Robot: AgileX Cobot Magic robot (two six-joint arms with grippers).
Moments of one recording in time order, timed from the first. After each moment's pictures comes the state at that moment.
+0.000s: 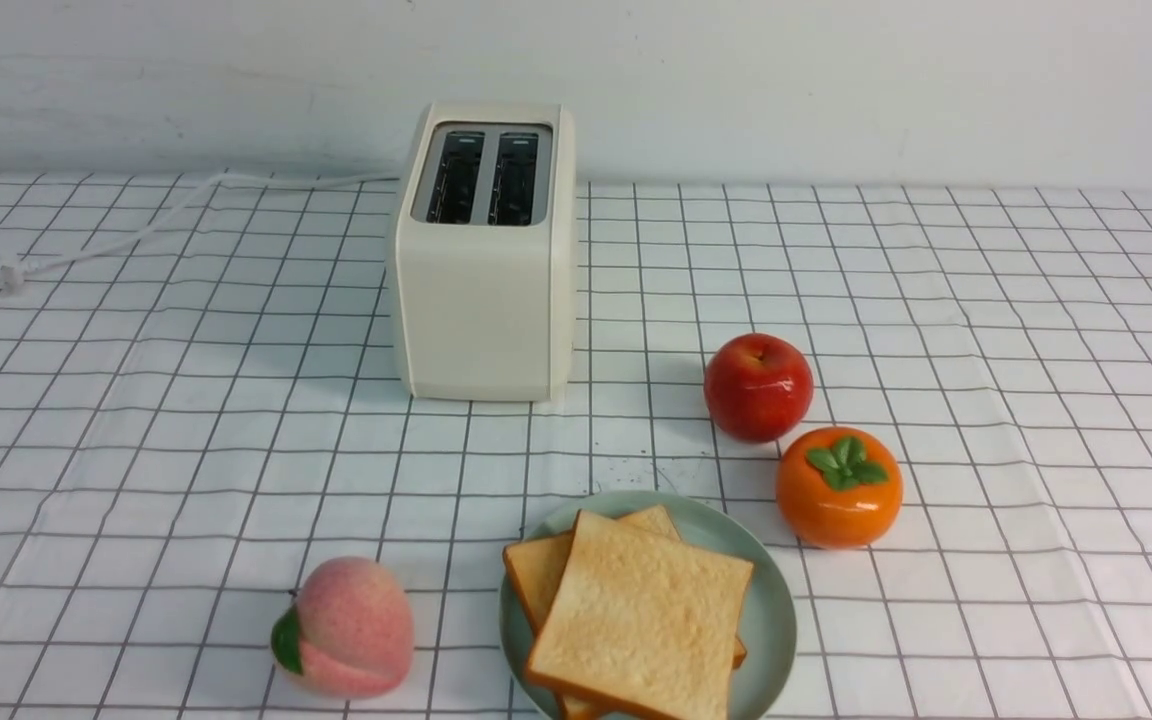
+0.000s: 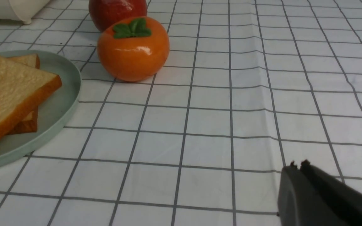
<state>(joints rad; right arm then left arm) 0.04 -0.01 0.01 0.14 0.41 -0.07 -0.10 -0.01 0.01 -0.14 0.15 -0.16</state>
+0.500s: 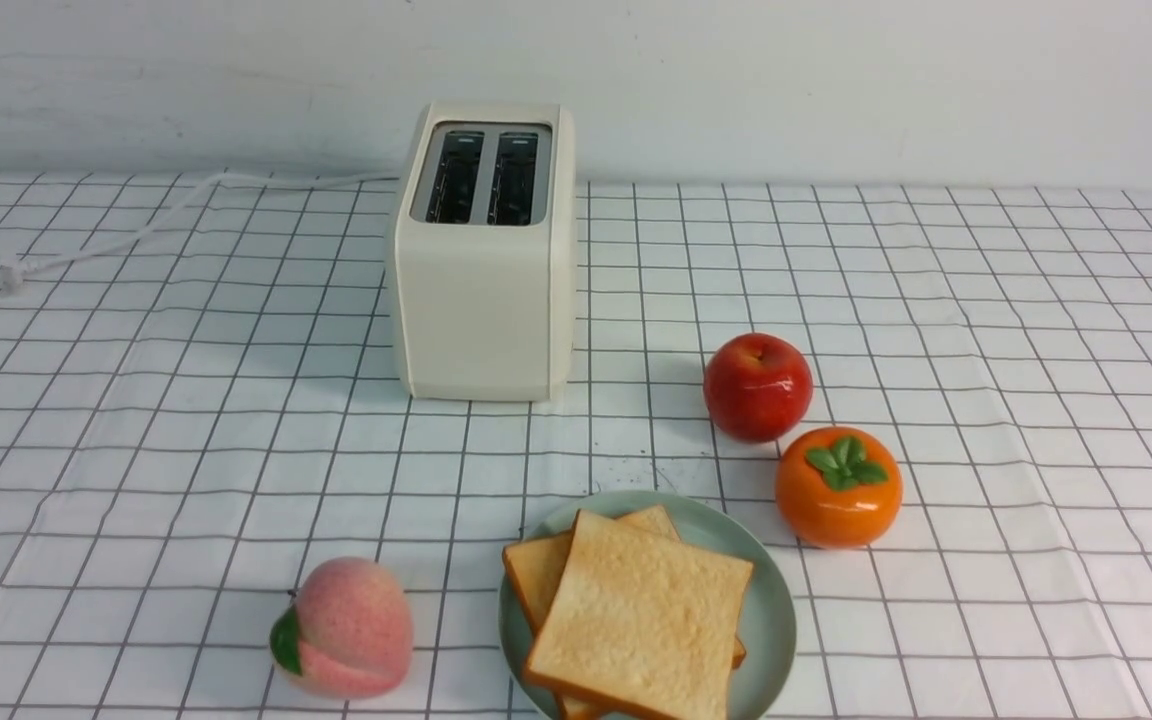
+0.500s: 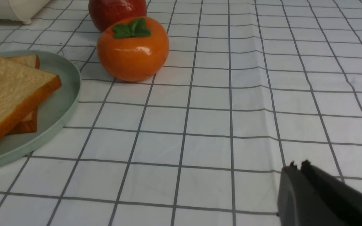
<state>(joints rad) 0.04 -0.01 0.01 0.14 0.41 -0.07 -0.04 -0.01 0.03 -0.16 0.39 -0.18</state>
